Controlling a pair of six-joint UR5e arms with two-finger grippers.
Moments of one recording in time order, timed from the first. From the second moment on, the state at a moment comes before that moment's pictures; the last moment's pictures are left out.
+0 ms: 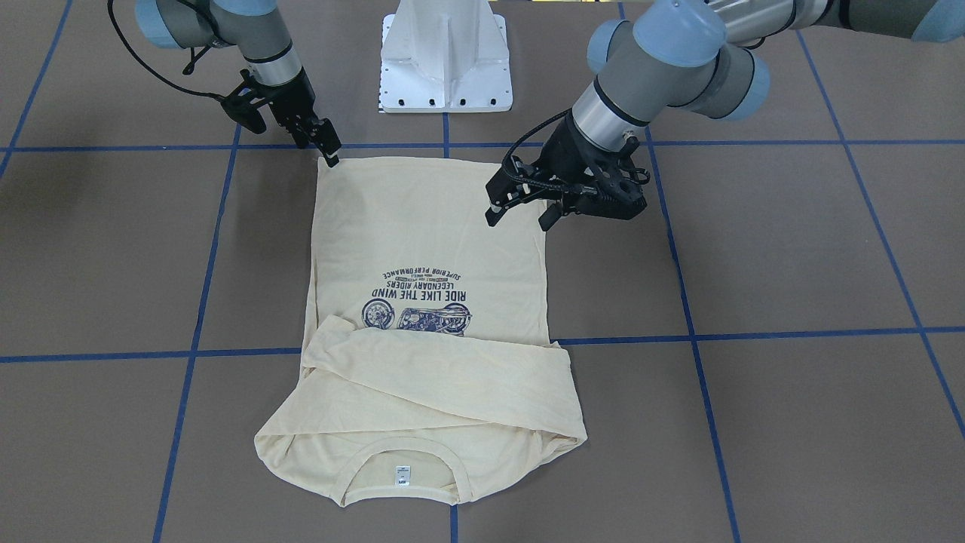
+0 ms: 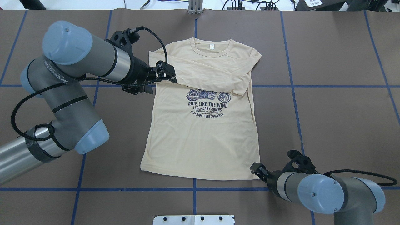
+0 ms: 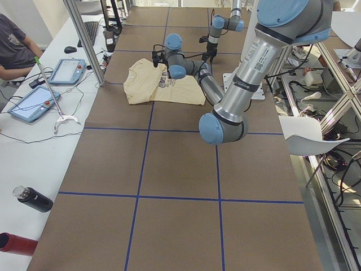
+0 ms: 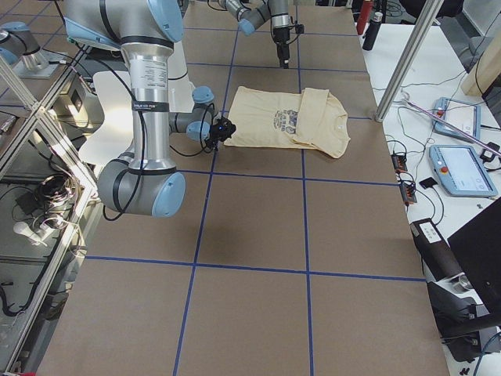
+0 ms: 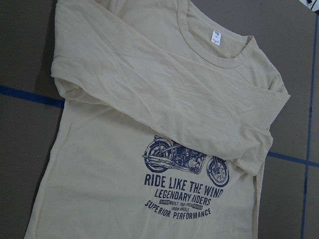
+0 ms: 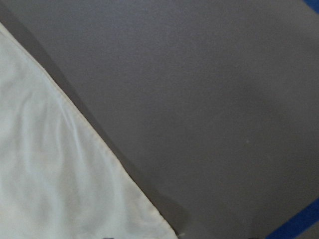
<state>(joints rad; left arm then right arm) -0.71 -2.14 -1.75 -2.07 -2.06 -1.51 0.15 -1.53 2.02 -1.15 1.52 2.20</state>
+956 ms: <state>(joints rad) -0.70 -2.13 -1.75 -2.06 -2.03 -1.52 0.16 -1.54 2.07 -1.16 1.53 2.20</state>
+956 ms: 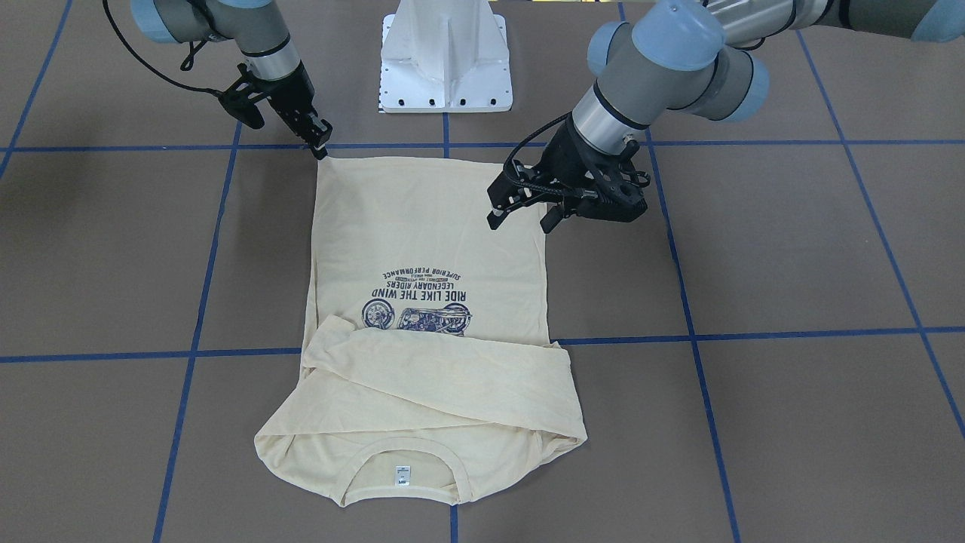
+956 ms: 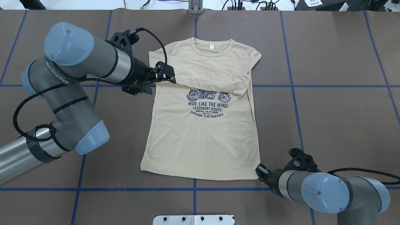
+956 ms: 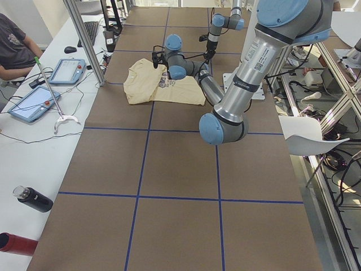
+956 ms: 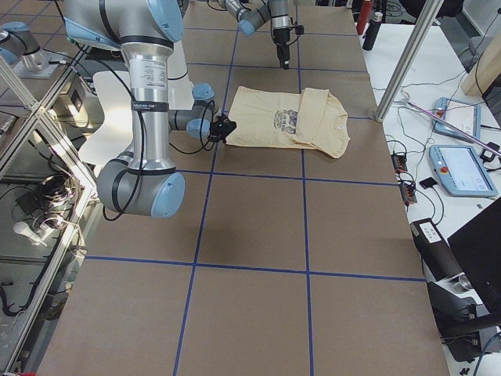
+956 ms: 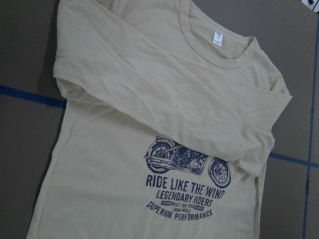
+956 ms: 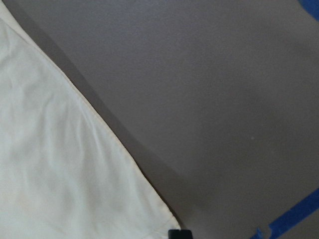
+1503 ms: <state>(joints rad) -0.45 -1.92 -1.93 -1.91 -1.75 -1.59 0.16 -1.60 2.13 -1.16 1.54 2.20</state>
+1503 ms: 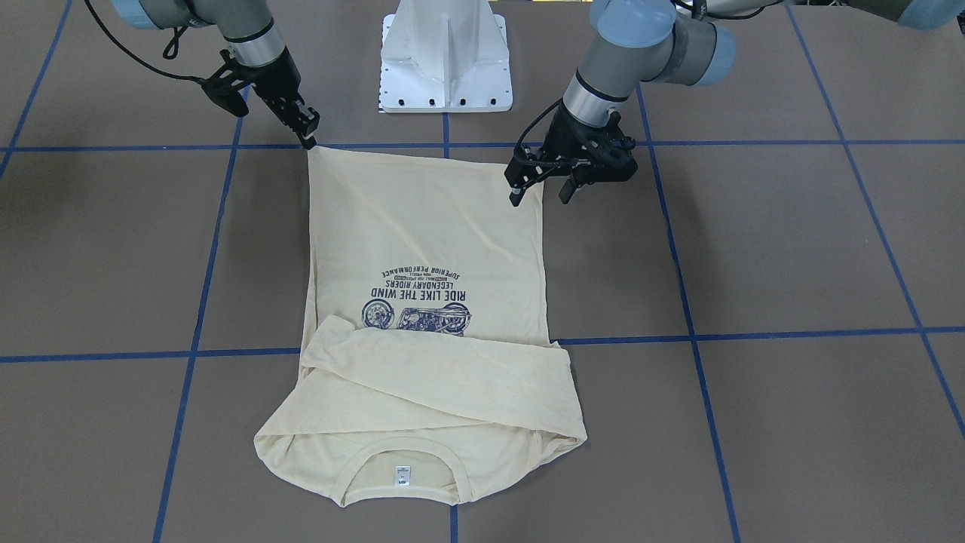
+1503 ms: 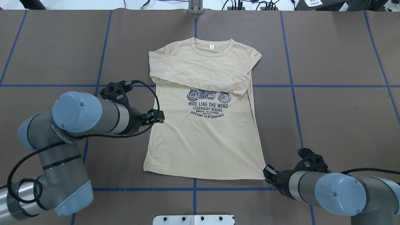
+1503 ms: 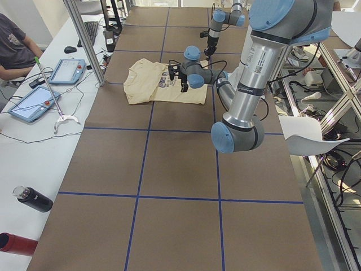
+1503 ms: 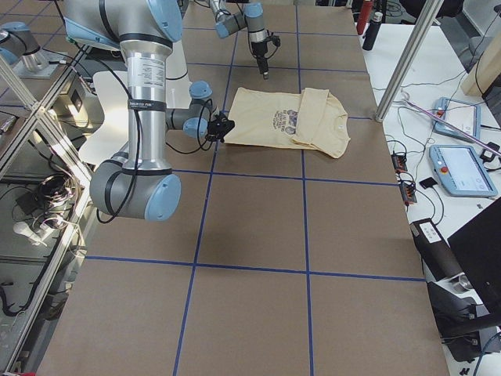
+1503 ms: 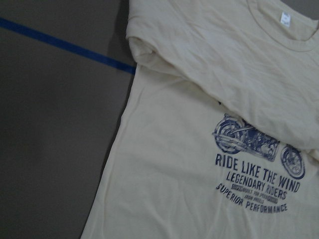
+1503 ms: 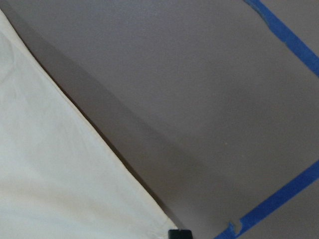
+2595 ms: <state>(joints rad) -0.29 -1.86 -1.93 -1.90 -1.72 -1.71 0.16 -1.61 2.13 -1.16 1.54 2.20</state>
